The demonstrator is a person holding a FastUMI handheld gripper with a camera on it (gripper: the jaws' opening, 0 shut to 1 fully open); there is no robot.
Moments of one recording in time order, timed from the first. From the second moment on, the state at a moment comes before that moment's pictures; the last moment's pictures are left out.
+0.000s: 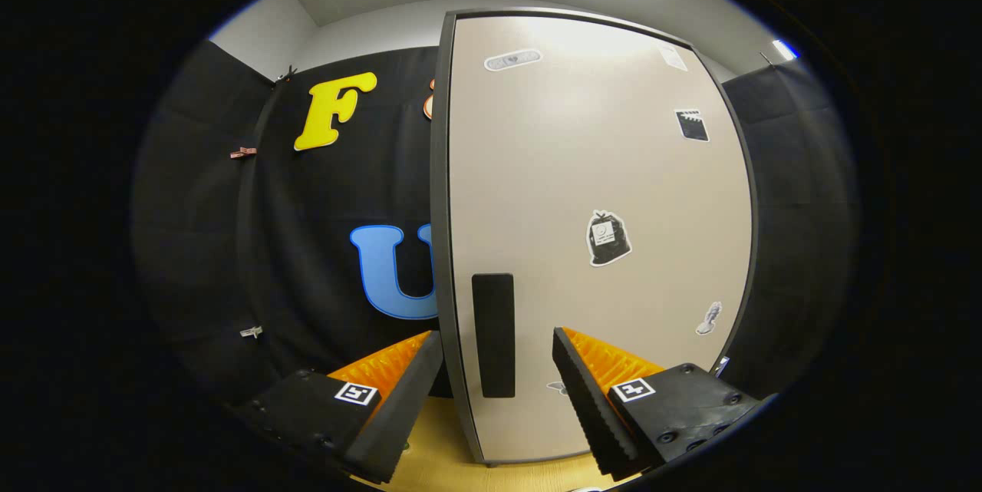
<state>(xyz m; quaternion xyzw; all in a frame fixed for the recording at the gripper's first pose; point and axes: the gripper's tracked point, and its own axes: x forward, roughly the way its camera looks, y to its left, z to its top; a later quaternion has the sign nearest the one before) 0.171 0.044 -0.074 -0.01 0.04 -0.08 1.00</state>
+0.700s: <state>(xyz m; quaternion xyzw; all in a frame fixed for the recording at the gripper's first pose) 0.207 0.033 -0.088 -0.02 0.04 -0.10 0.99</state>
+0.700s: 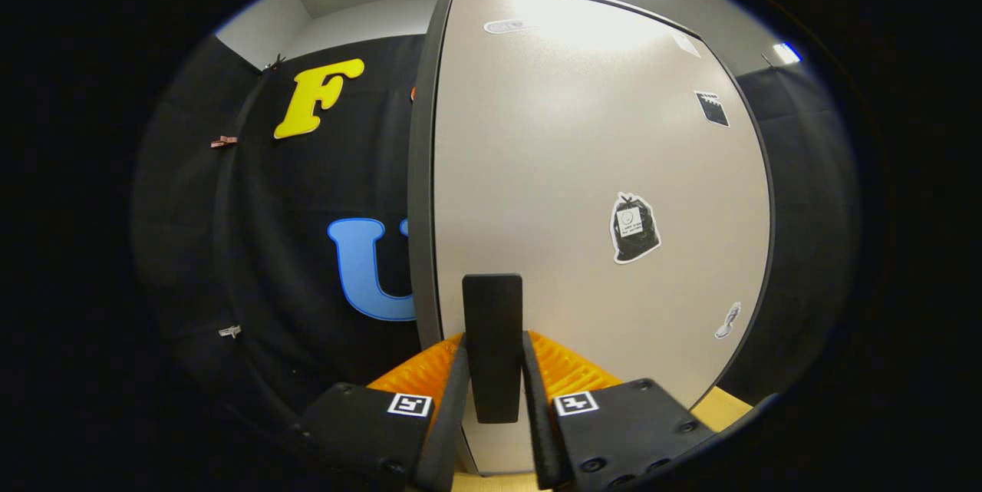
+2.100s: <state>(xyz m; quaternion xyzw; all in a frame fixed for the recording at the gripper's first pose) 0.099 0.028 -0.075 0.00 0.06 -0.03 1.00</state>
